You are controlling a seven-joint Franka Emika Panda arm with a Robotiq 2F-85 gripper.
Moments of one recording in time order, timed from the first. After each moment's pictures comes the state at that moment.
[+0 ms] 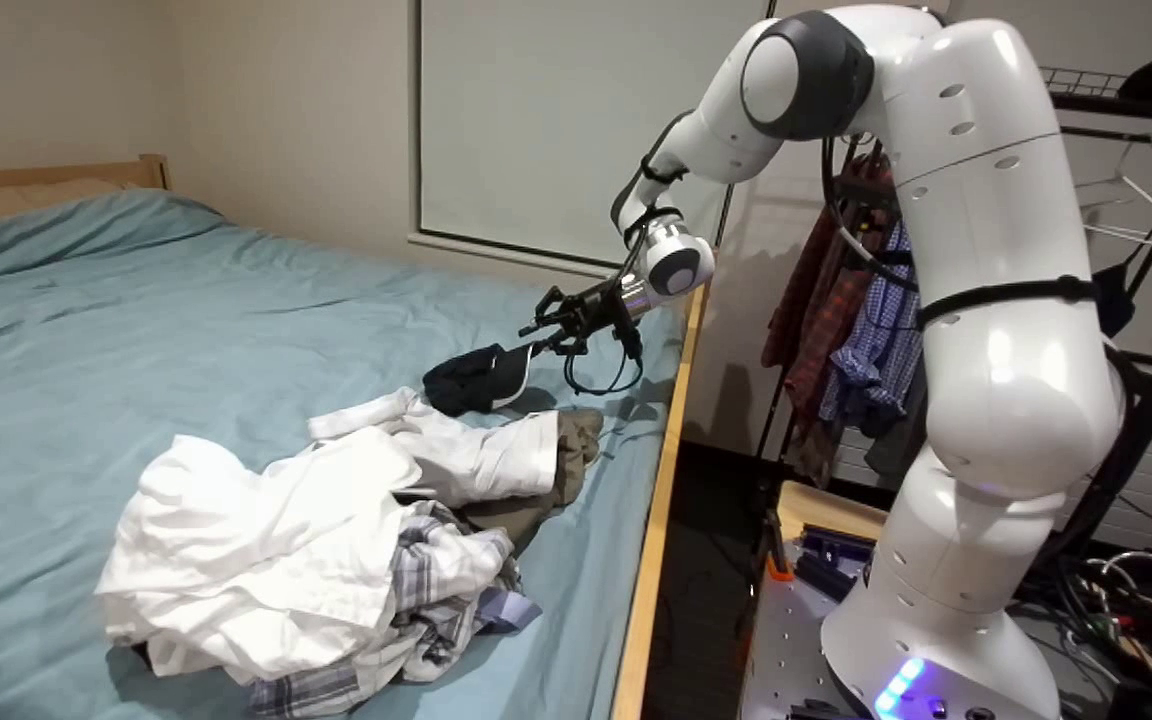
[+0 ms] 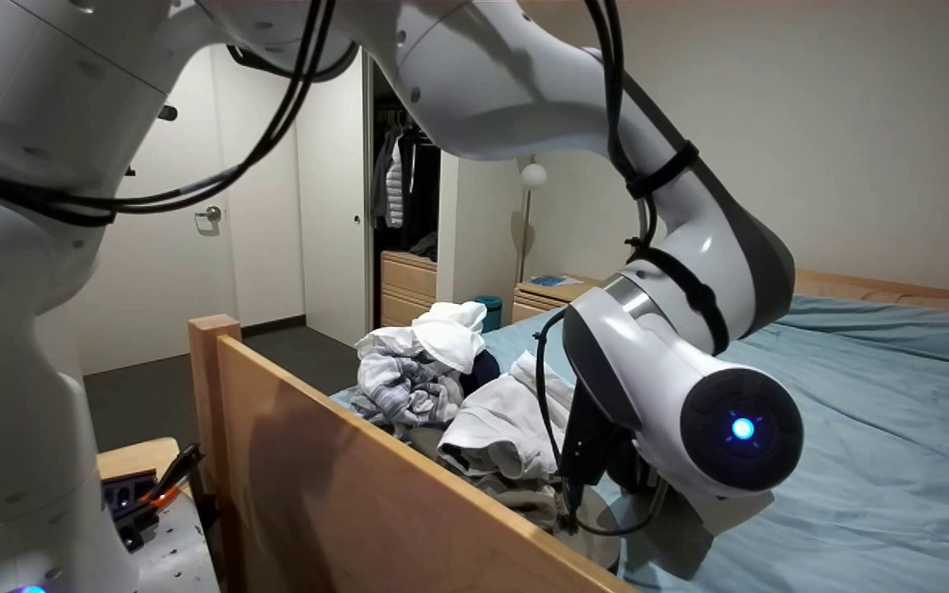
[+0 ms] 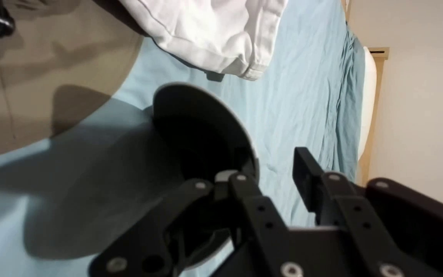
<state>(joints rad) -0.37 0.54 -0.35 -1.99 1.57 2.01 -0.74</state>
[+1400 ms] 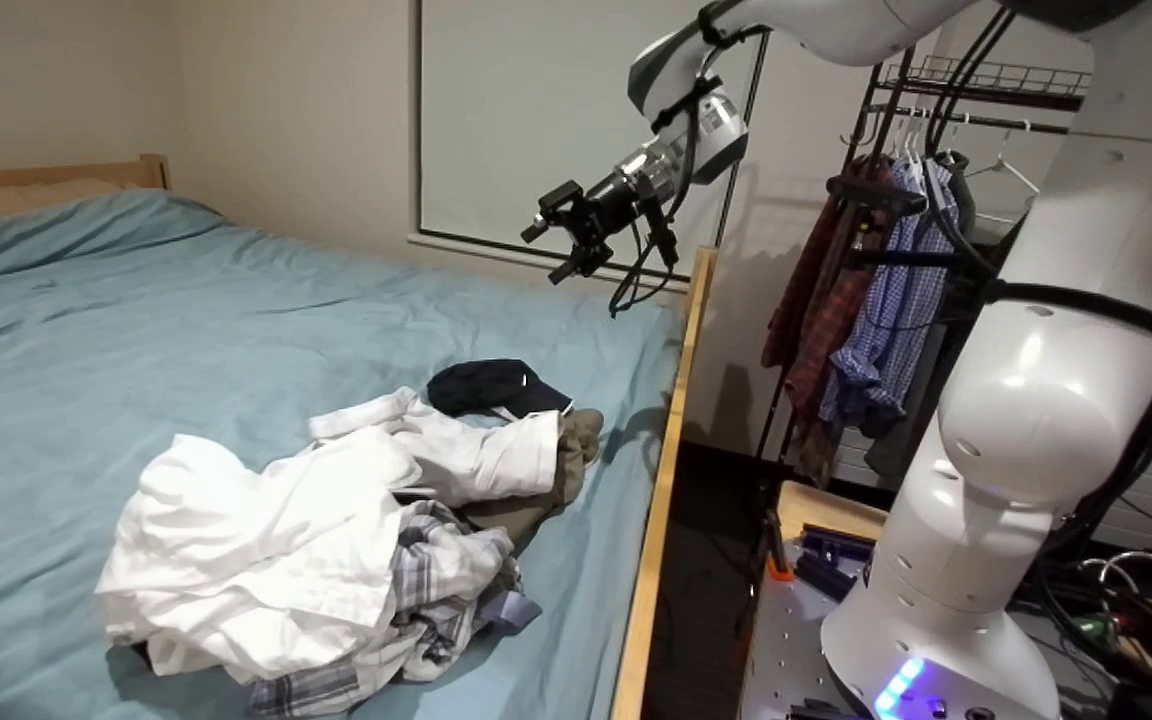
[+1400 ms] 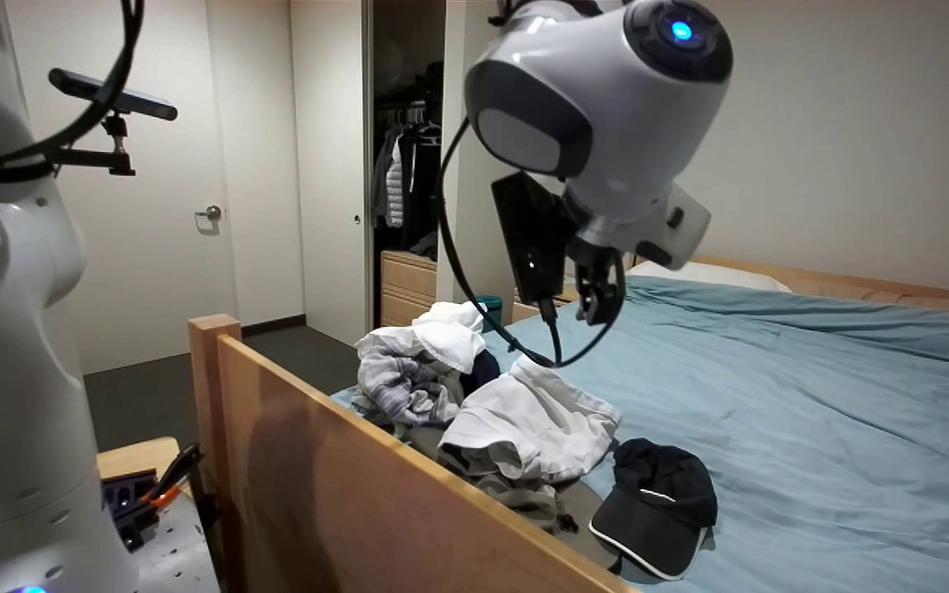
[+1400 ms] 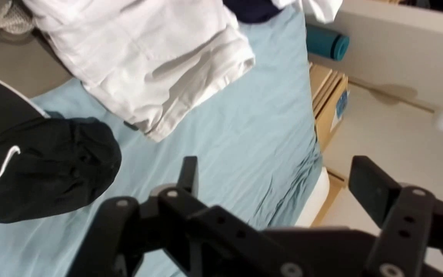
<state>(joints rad) -0.26 -0.04 -0.32 -2.23 1.04 2.09 -0.69</state>
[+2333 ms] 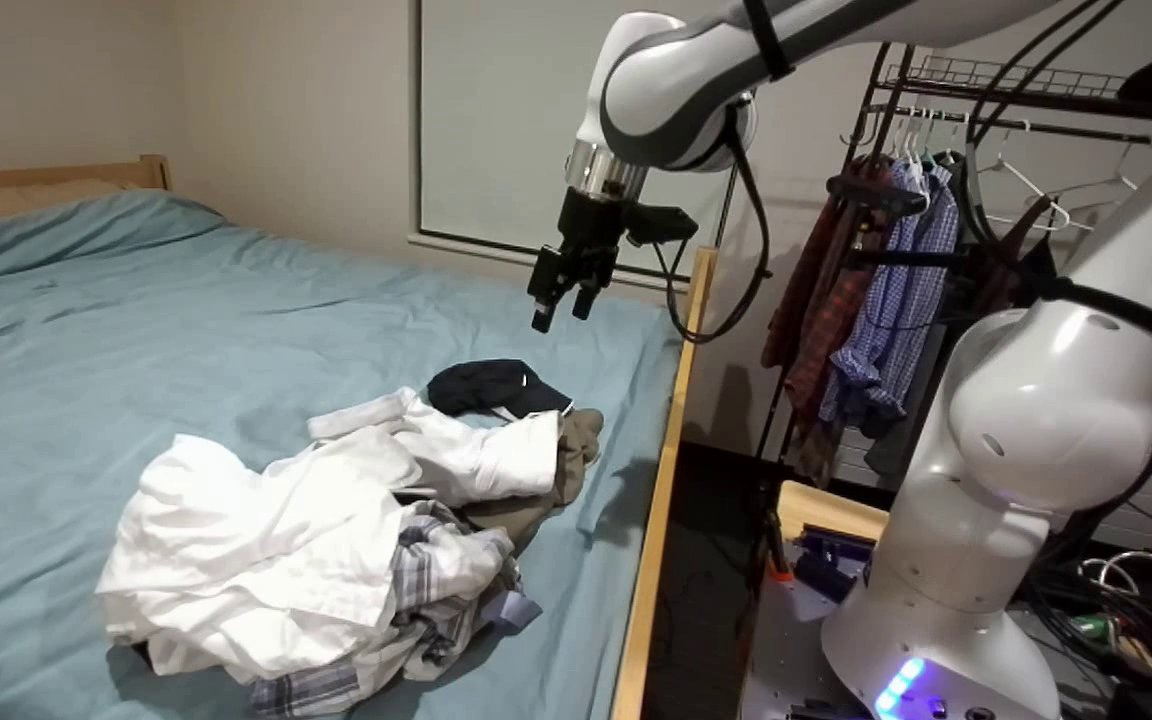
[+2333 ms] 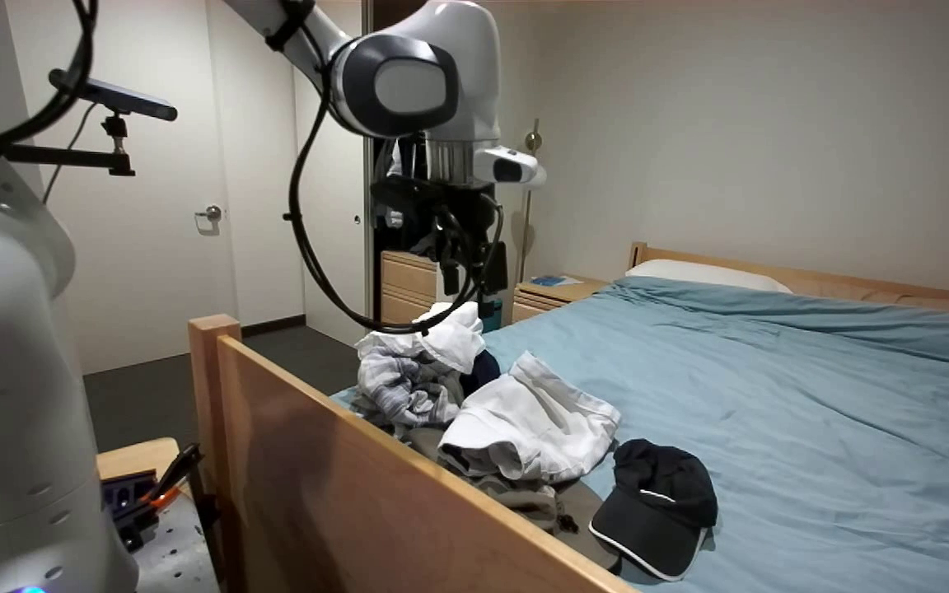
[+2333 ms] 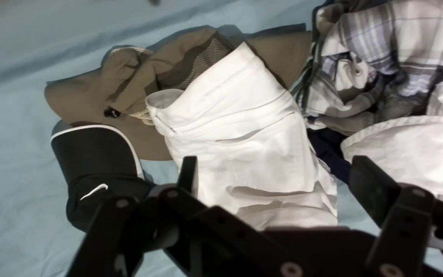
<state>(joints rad) -0.15 -0.36 -0.02 -2.53 0.10 2.33 -0.07</state>
